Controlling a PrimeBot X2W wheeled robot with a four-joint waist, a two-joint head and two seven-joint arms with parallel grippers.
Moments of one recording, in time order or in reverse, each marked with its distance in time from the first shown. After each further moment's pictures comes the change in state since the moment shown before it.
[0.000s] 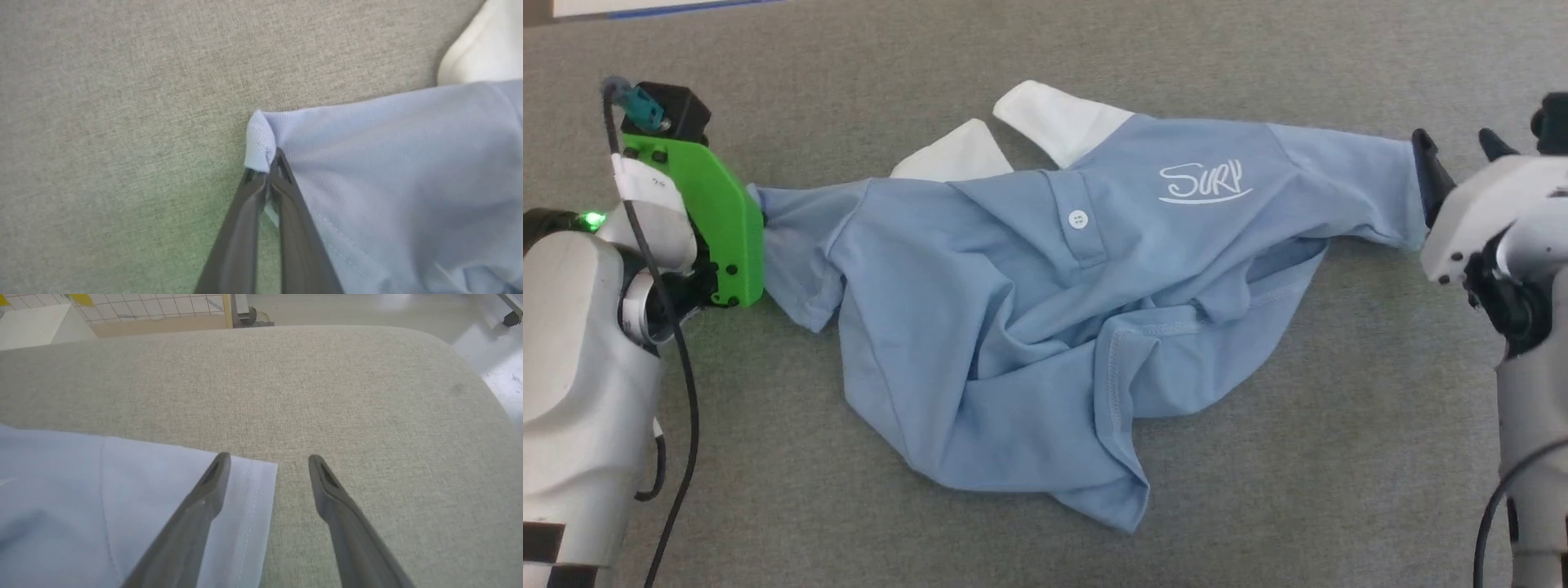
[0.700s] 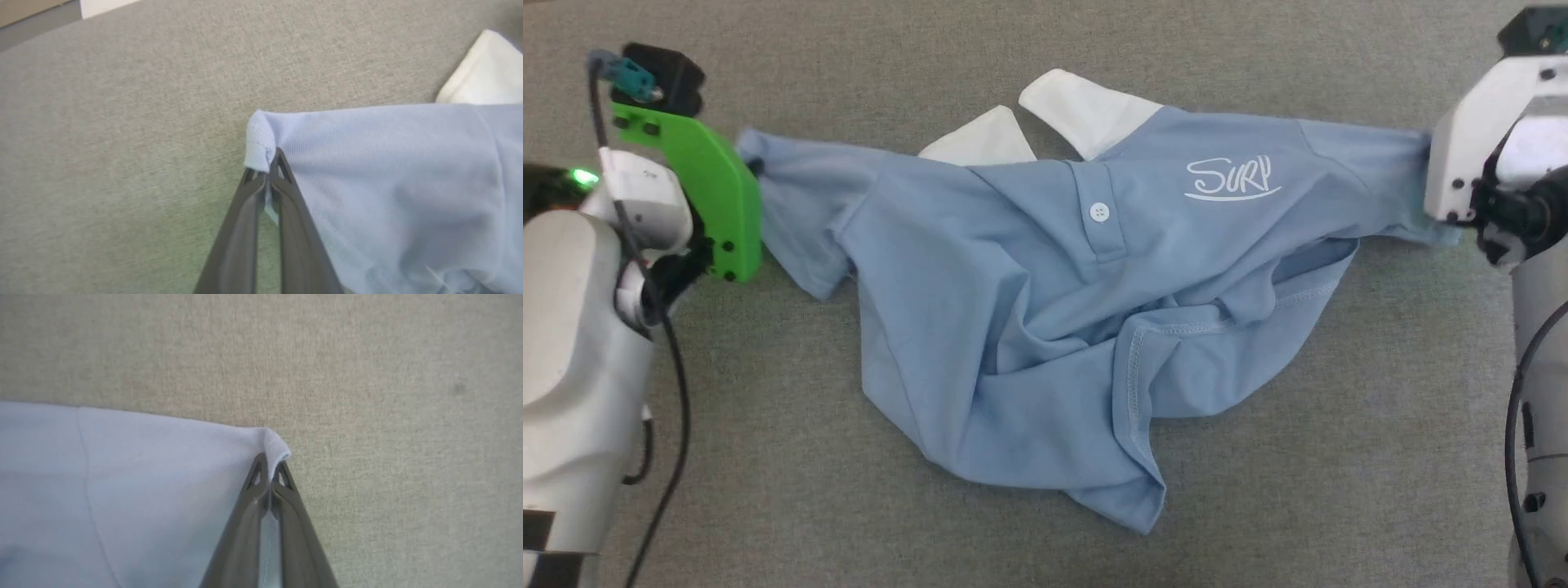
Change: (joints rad) left arm -0.039 0.012 -0.031 -0.015 0.015 -0.027 -0.142; right arm -0.252 -0.017 -0.001 0.228 -0.038 0.000 0.493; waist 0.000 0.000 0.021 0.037
